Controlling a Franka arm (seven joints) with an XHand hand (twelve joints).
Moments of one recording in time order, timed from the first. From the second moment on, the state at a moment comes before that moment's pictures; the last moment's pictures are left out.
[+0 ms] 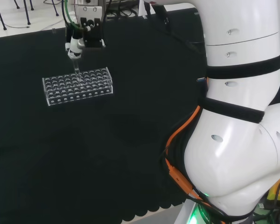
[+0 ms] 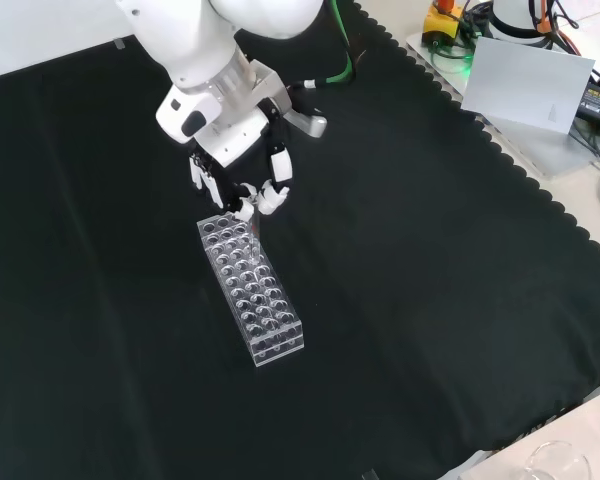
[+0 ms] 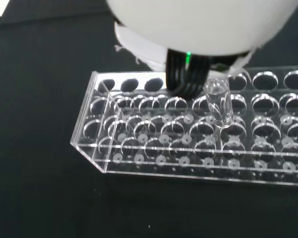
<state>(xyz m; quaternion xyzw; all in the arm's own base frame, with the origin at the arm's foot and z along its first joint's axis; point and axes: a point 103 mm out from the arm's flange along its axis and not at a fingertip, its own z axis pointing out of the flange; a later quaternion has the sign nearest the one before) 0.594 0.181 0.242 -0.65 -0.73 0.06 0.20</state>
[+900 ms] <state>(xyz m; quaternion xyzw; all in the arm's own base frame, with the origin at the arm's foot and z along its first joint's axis) 0.590 0.181 0.226 -0.66 -0.72 0.07 0.20</state>
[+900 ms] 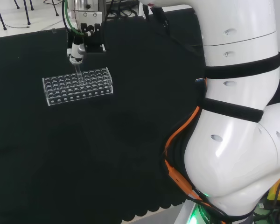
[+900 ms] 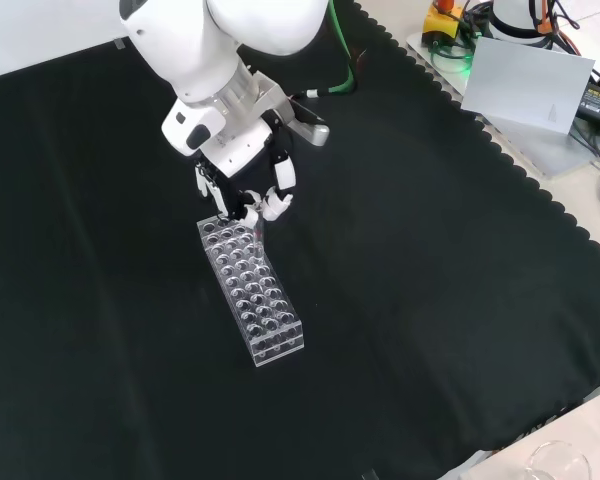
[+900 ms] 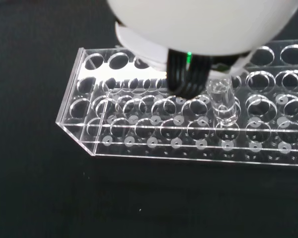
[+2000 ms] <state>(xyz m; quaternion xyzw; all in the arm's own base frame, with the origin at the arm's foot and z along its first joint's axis) 0.590 0.171 0.211 -0.66 -0.72 0.08 0.21</state>
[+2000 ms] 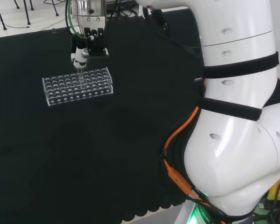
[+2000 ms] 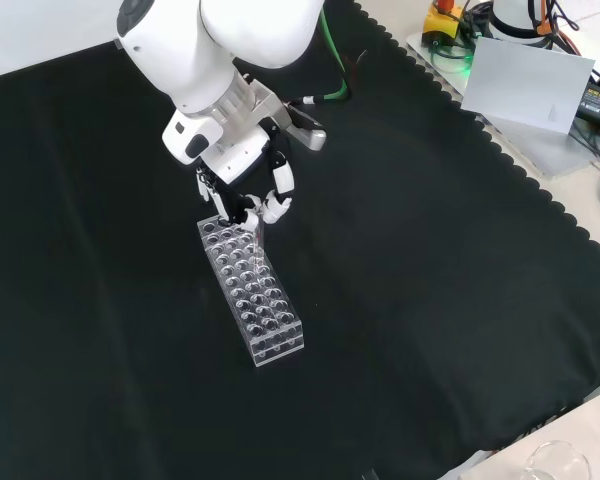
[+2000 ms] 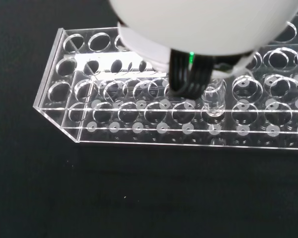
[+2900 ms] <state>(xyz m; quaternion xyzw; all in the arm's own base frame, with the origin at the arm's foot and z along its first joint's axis) 0.596 0.178 0.187 -0.65 -0.72 0.10 0.22</state>
